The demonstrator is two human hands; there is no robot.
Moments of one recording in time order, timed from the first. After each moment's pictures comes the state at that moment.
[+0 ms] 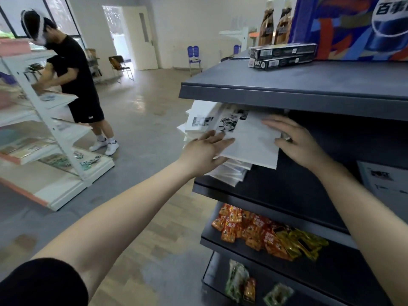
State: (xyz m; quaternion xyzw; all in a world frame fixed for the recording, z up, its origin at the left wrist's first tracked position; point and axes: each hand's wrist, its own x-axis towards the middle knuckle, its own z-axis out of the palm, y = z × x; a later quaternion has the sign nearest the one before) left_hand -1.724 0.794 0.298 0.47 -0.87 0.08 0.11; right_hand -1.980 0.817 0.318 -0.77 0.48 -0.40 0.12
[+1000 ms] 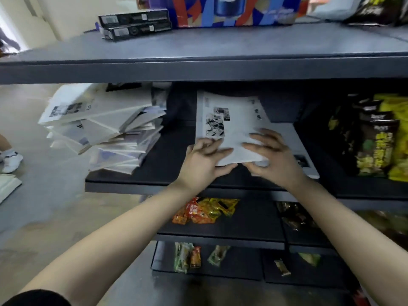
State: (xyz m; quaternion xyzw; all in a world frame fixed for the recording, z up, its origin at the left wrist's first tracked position) left_hand -1.990 0.867 0.212 0.25 -0.88 0.06 0.41; right_hand -2.199 0.945 0.218 -0.75 0.53 -0.37 -0.15
